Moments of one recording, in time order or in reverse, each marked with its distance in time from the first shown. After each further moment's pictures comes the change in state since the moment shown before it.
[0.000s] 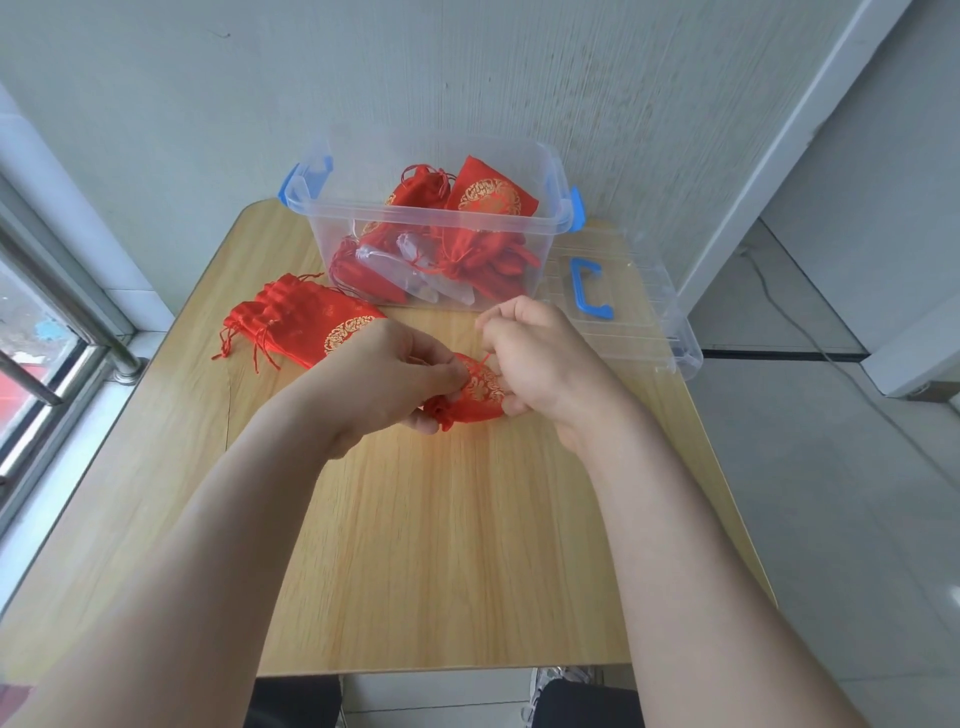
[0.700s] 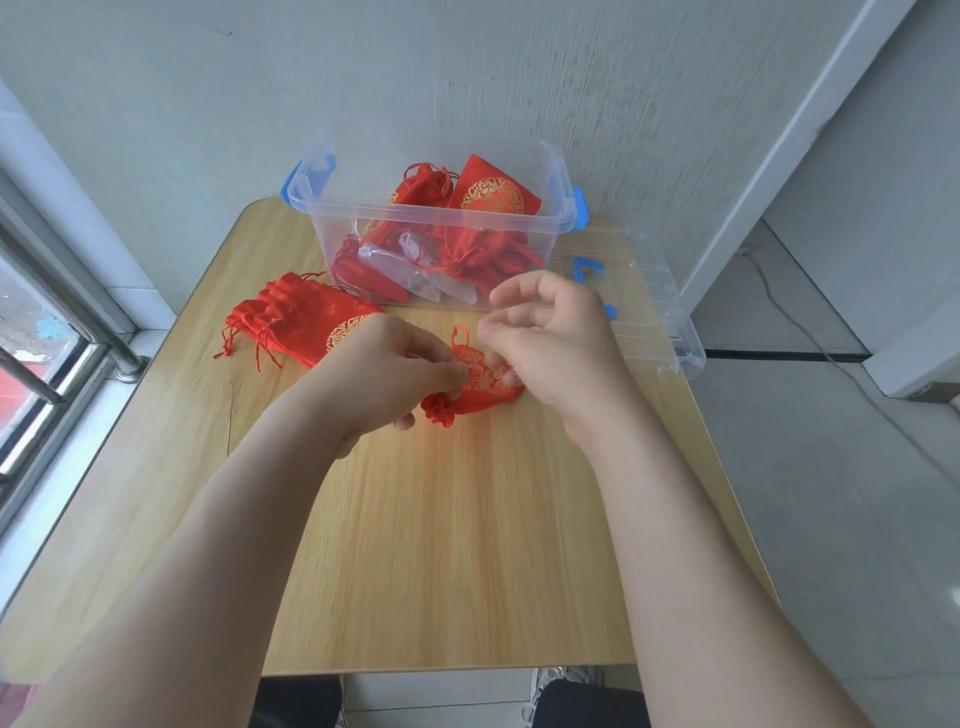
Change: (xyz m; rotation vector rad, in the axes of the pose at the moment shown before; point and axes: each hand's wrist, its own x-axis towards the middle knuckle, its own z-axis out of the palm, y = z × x) left_hand -0.003 0.003 -0.001 0.097 0.050 -0.014; right_hand 0.003 0.006 -0.004 0.108 0.167 -0.168
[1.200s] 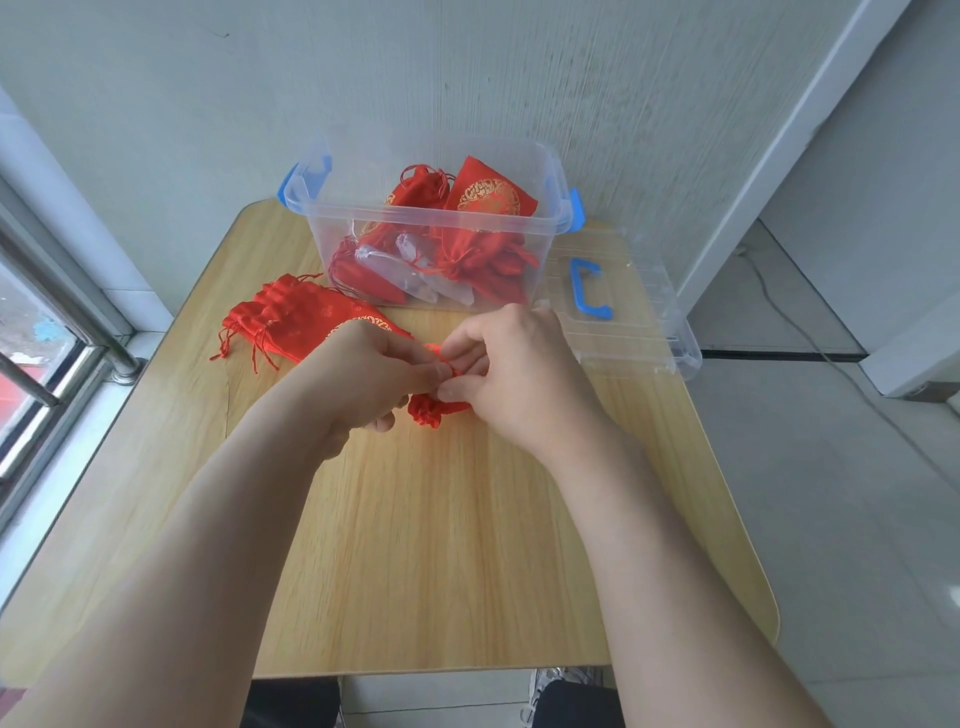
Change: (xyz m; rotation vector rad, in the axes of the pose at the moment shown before) left_hand -0.003 -0.002 -0.005 -0.087 0.062 -0.141; right_hand -0.007 0.009 0.012 -0.501 -0.179 -0.329
